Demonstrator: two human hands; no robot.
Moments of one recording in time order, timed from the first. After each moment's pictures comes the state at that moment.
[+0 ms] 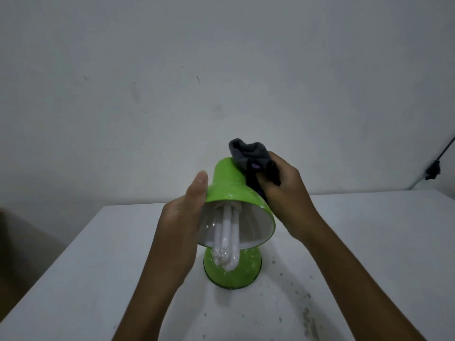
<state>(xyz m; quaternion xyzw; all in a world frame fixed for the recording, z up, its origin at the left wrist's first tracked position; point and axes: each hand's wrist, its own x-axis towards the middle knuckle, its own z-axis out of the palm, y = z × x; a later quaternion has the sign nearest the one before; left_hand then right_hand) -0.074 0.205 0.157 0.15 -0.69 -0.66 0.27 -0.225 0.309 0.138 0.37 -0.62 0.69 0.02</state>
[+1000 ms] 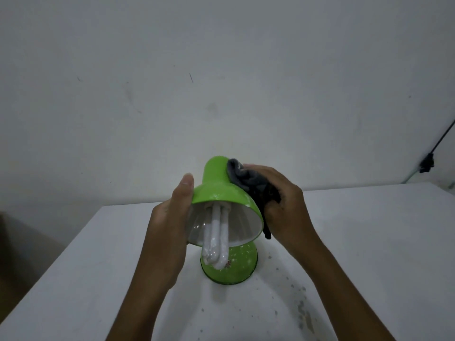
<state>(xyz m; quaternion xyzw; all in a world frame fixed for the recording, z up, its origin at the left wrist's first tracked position) -0.072 0.203 0.150 0.16 -0.67 -0.67 0.29 -0.214 0.324 0.110 0.41 -0.63 0.65 0.12</state>
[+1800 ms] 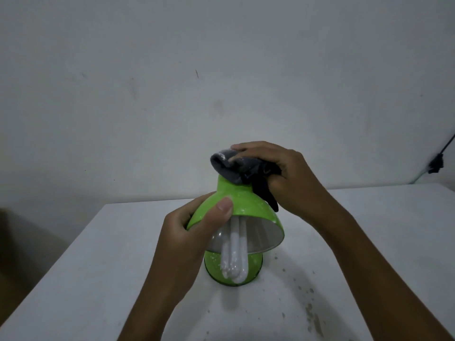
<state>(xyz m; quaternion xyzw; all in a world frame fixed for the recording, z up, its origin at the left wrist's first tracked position) -0.069 0.195 0.136 0.06 -0.71 -0.65 0.26 -0.229 0.316 0.162 0.51 -0.66 0.54 0.10</state>
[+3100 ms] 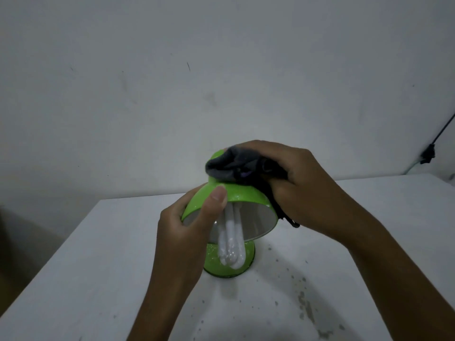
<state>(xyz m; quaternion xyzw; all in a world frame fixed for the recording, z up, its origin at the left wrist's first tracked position) -0.072 0.214 0.132 0.07 -0.70 -0.62 0.33 -0.189 0.353 0.174 0.52 -0.67 0.52 0.03</state>
